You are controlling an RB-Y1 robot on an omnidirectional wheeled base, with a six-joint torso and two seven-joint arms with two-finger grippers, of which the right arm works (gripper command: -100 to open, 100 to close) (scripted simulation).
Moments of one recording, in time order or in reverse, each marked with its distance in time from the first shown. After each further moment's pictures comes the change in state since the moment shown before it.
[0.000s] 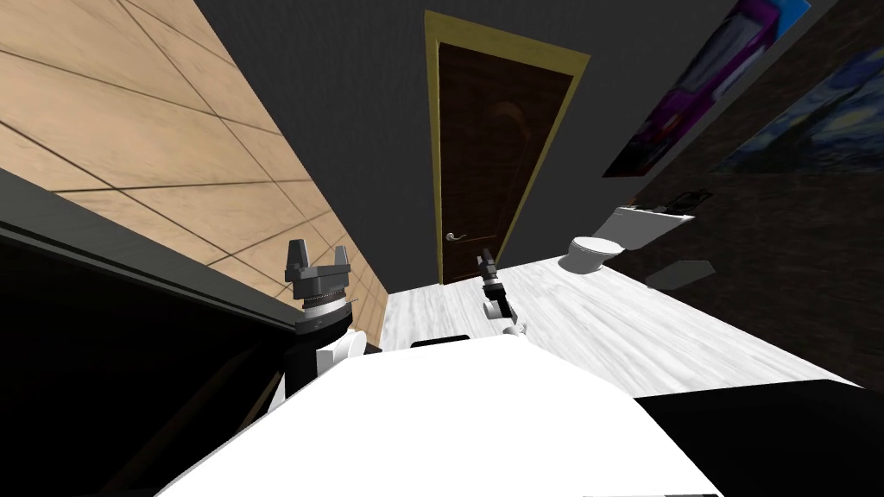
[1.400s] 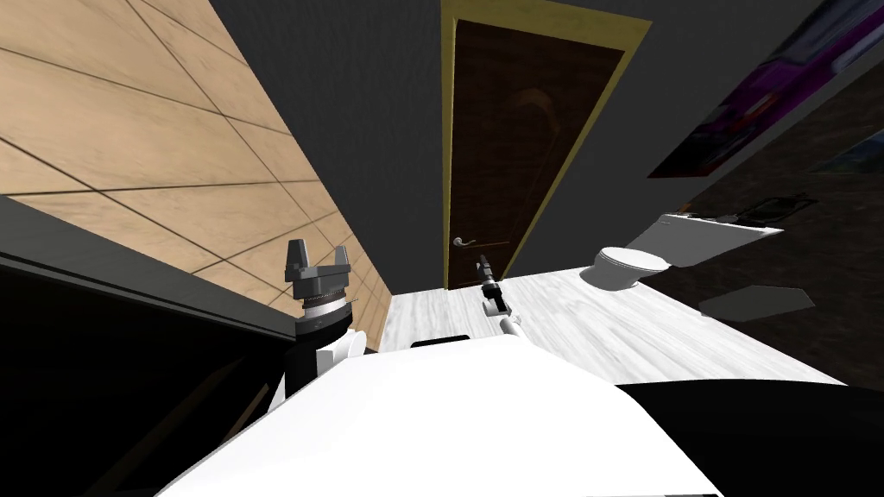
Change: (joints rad) arm -0.168 -0.034 -0.041 0.384 -0.013 -0.035 0.018
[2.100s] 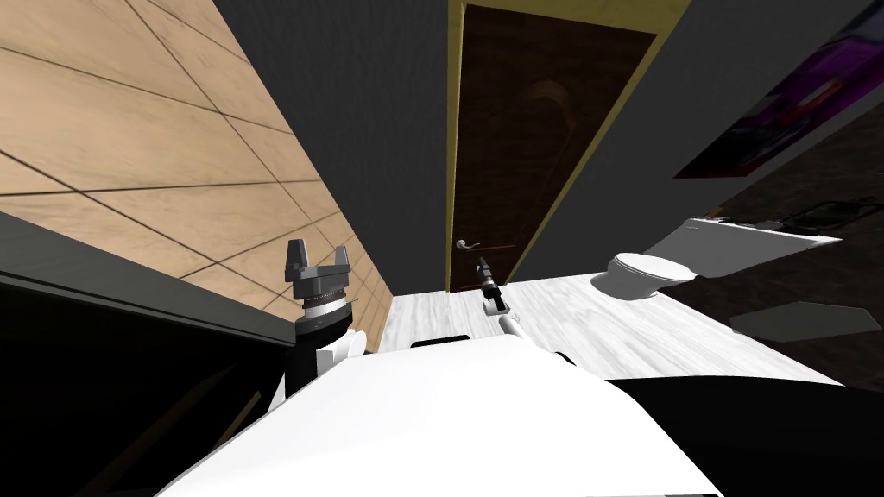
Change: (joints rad) arm -0.076 -0.013 -0.019 0.171 -0.006 -0.013 0.009
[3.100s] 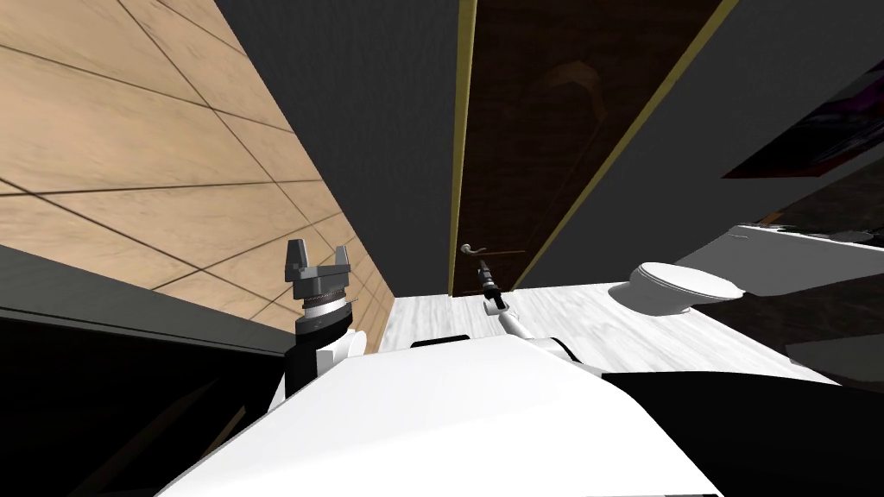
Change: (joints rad) arm -0.103 -0.026 -0.026 0.239 -0.010 -0.021 0.004
